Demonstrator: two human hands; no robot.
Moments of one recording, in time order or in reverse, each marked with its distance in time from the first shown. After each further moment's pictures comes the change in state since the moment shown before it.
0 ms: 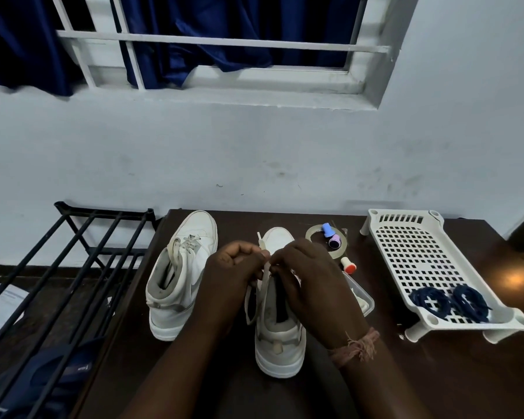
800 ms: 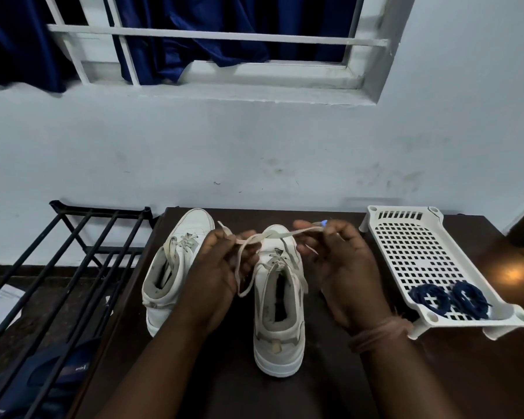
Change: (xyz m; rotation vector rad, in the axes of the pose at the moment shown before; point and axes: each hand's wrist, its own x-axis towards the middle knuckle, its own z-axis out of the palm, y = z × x) left_hand 0.010 0.006 -0.014 -0.525 -0.139 -0.118; right_hand 0.012 0.009 -0.016 1.458 0.294 0.590
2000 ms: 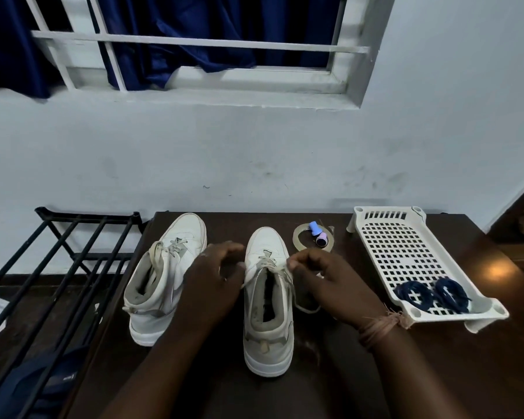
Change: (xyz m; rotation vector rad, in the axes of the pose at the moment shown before) left_hand 0.002 -0.016 -0.019 1.278 0.113 0.331; right_hand 0.000 -0.007 -0.042 -1.076 -0.231 0.016
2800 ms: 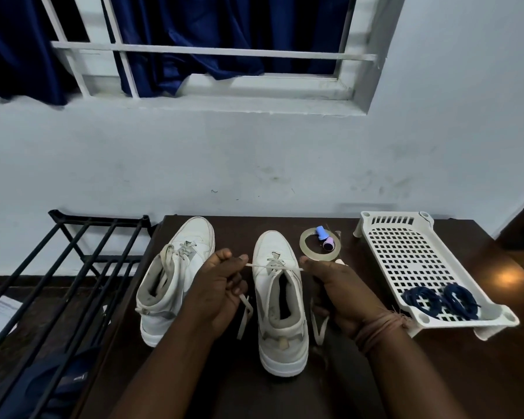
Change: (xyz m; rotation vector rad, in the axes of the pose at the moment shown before) left_hand 0.007 0.007 0.009 -1.225 -0.004 -0.524; right_hand 0.010 0.005 0.016 0.613 0.074 0.406
